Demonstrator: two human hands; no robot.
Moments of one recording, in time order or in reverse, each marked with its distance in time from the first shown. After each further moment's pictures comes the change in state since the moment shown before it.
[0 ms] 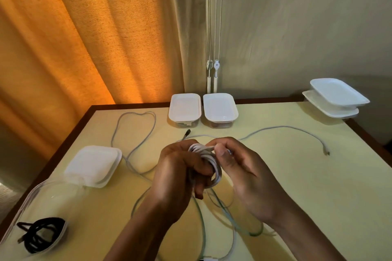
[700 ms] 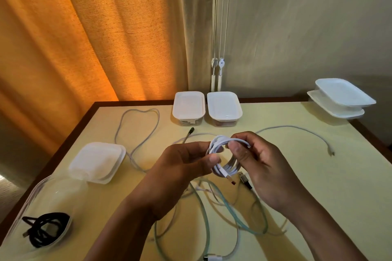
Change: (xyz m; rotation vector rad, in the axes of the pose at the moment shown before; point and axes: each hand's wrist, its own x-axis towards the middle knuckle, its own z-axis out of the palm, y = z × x) left_hand 0.005 -0.006 -0.035 0.299 -0.212 0.002; right_hand 0.003 0.004 -0.016 -0.081 0.109 0.037
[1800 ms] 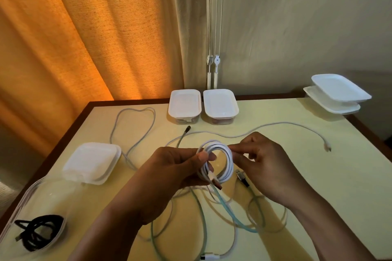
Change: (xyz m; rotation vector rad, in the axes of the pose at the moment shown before) left_hand -0.008 0.008 0.000 -0.102 0.061 -0.193; right_hand 0.009 0.018 -0.012 -0.448 0.035 0.050
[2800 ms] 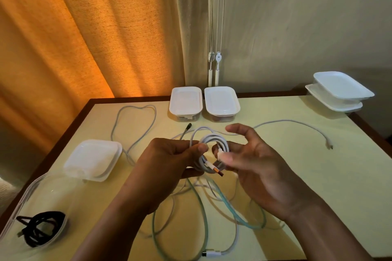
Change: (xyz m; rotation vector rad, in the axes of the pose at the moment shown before) left_hand 0.001 0.007 0.002 0.121 0.183 0.075; right_hand -0.011 -0.021 0.008 1.196 -0.314 0.227
